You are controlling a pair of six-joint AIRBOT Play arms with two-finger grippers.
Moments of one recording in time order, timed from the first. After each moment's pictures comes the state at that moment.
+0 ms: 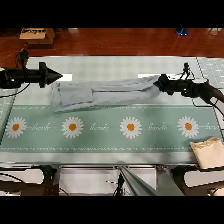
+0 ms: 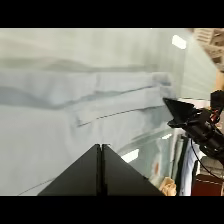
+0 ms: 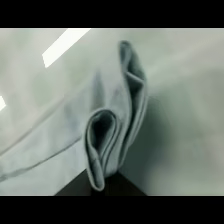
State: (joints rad) left arm 0.30 -1.58 1.24 0.40 -1.24 -1.11; right arm -0.13 -1.59 1.06 -0.43 0.68 1.13
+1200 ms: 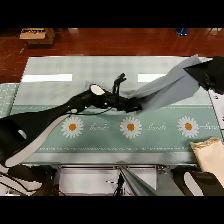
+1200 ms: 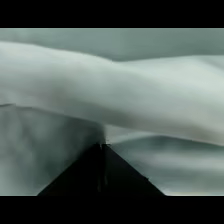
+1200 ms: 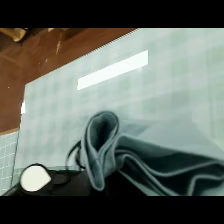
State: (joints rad) left arm -0.71 -1.74 1.24 0.20 -0.76 -1.11; right arm -0.12 -0.67 1.08 -0.87 1.12 1.73
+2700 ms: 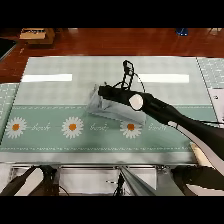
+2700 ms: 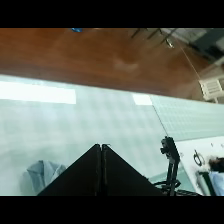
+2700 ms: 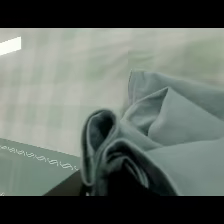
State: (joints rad) left arm 0.47 -0.98 1.20 0.34 -1.25 -1.02; right arm 0.71 -1.48 1.08 -0.93 0.21 1.80
